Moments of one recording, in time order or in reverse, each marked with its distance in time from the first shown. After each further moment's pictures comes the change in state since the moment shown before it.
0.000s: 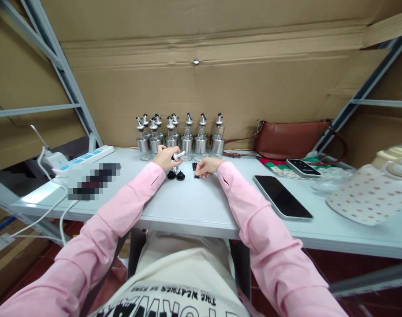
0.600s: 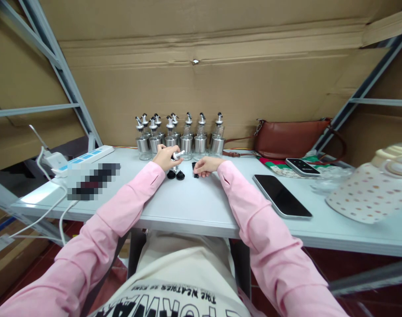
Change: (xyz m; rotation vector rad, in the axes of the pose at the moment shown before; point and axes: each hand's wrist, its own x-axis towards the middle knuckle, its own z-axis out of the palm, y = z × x) left_hand 0.000 0.001 -0.003 0.004 -0.007 -0.005; right_hand -0.006 -0.006 0.001 -0.033 -0.006 -0.032
